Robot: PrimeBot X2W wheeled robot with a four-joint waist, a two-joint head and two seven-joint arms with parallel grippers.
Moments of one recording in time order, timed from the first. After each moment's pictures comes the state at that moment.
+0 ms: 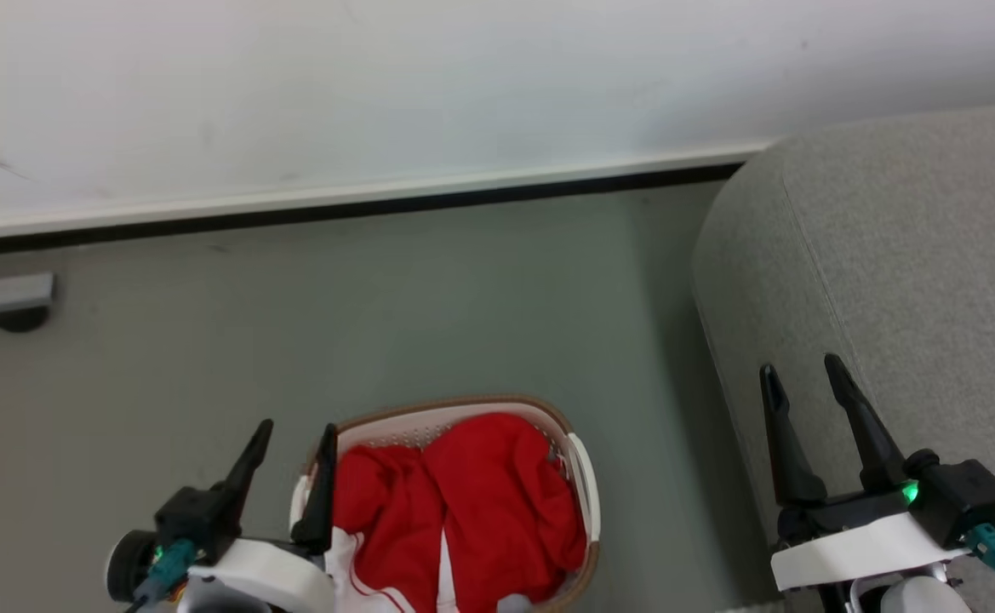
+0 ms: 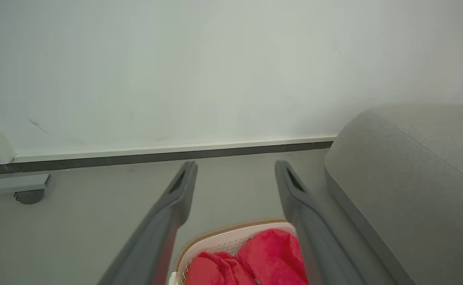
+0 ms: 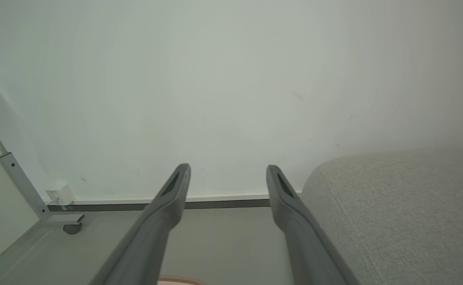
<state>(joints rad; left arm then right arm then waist) -0.18 0.05 -0.02 0.32 -0.07 -0.12 -0.26 -0.21 -0.05 0.16 0.19 0.31 0.13 -0.26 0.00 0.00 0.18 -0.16</state>
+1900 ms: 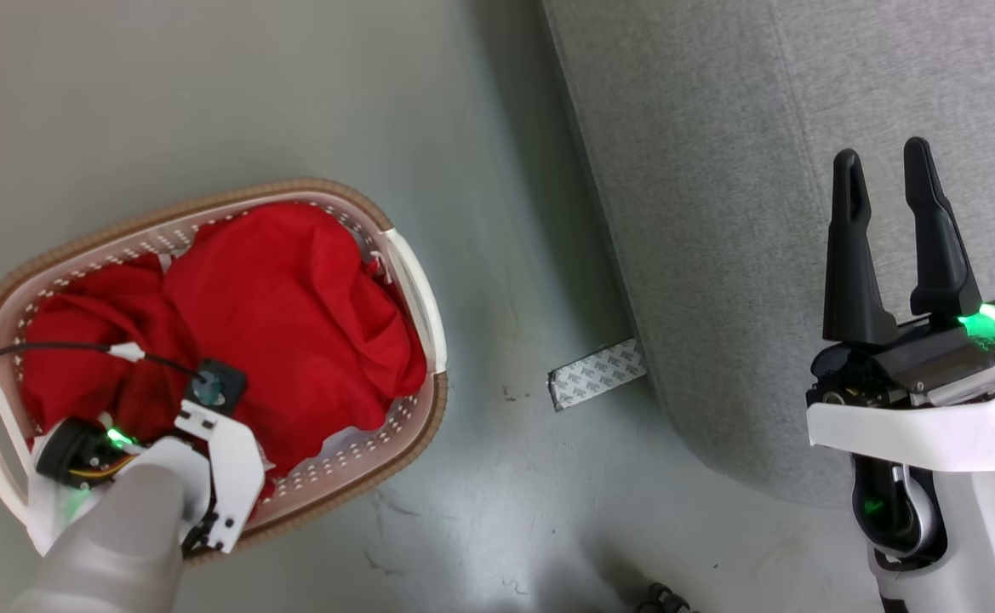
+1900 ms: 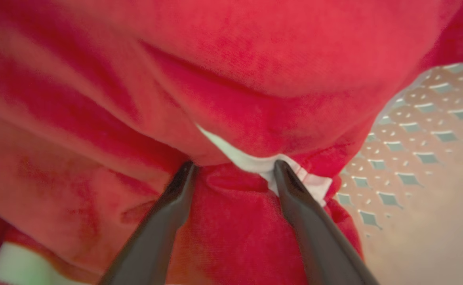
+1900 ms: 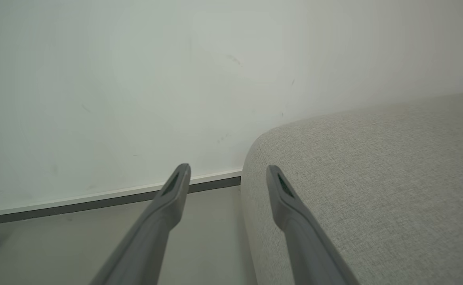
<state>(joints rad) -0.83 0.27 -0.52 1.28 -0.05 -0.13 0.08 -0.43 -0.05 0.17 -0.06 0.50 0.13 -0.26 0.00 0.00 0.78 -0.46</state>
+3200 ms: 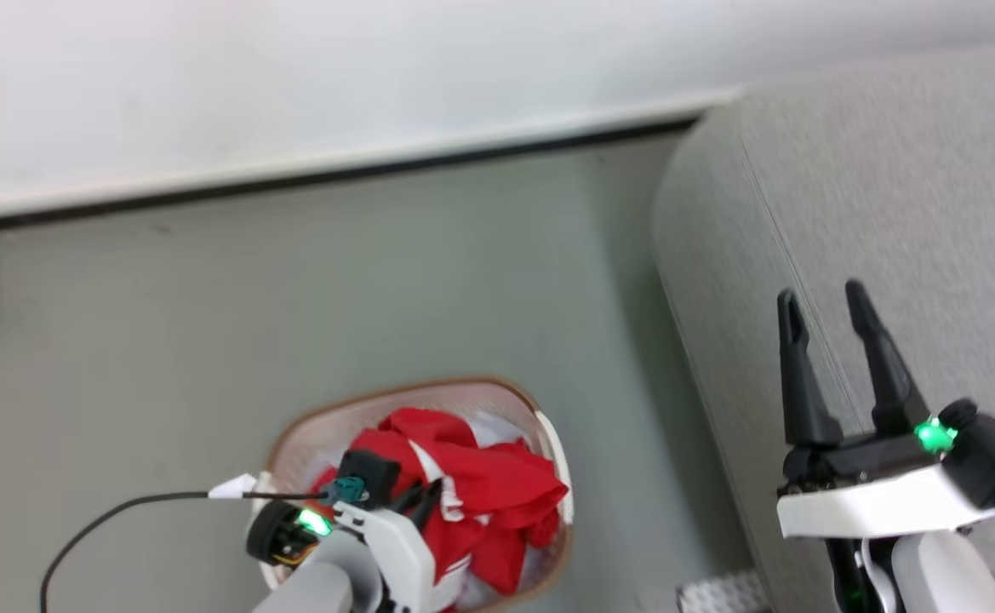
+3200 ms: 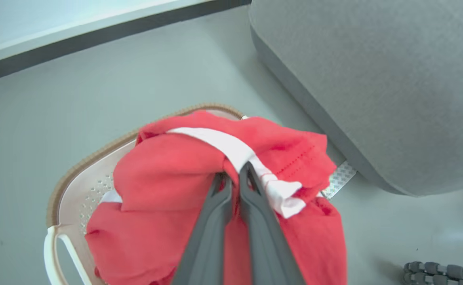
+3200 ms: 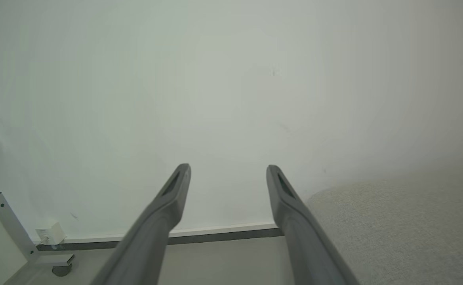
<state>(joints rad) -0.63 0.07 -0.73 1.11 -0.42 -0.13 -0.25 -0.29 -0.05 0.16 0.10 0.38 0.13 -0.26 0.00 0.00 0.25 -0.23</state>
